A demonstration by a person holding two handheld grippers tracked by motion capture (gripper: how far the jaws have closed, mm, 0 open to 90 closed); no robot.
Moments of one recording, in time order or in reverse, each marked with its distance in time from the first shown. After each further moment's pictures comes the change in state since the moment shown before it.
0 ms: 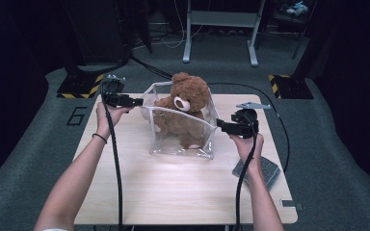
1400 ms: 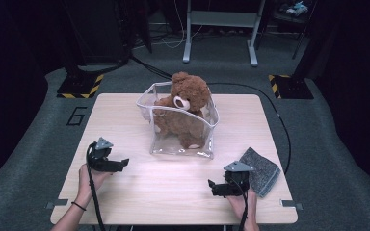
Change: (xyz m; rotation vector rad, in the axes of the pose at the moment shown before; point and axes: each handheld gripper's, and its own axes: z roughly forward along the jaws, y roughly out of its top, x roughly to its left) left arm -0.009 -0.204 -0.029 0.101 0.079 0.167; right arm 0.040 -0.176 0.002 0.167 0.002 -0.134
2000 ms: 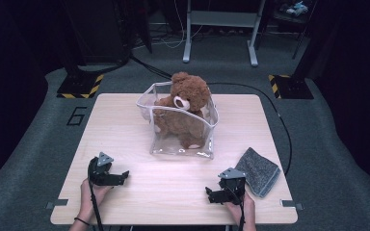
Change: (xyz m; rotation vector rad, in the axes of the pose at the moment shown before) left arm -0.009 -0.043 0.016 -0.024 0.037 -0.036; right arm 0.010 -0.018 0.016 0.057 -0.021 -0.058
